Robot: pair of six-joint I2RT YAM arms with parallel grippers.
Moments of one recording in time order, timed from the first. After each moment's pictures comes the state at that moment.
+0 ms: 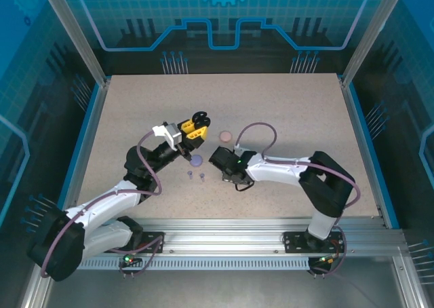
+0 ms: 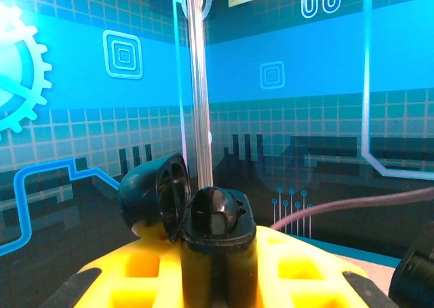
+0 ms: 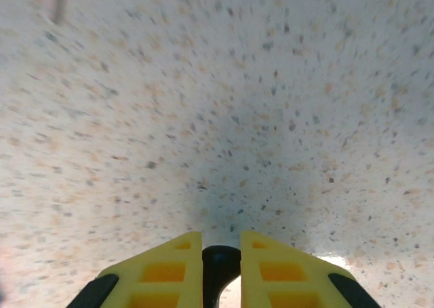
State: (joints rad) left arm -0.51 1.07 0.46 1.00 0.39 -0.09; right arm 0.94 1.72 1.05 -0.60 0.34 1.14
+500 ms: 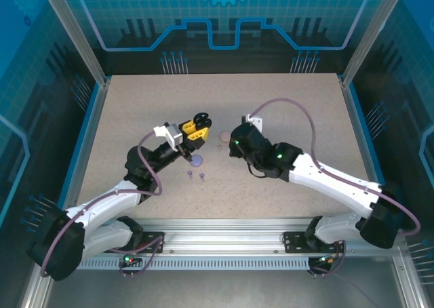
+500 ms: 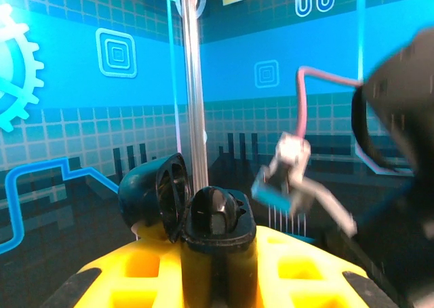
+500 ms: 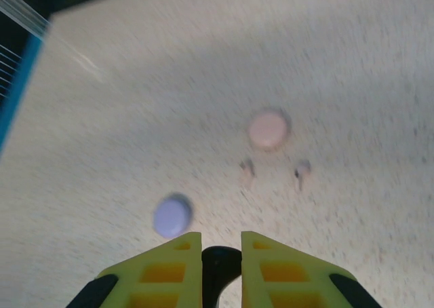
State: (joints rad) left arm -0.52 1.08 0.46 1.00 0.41 -0.09; right arm 0.91 1.29 1.14 -0.54 0.43 0.80
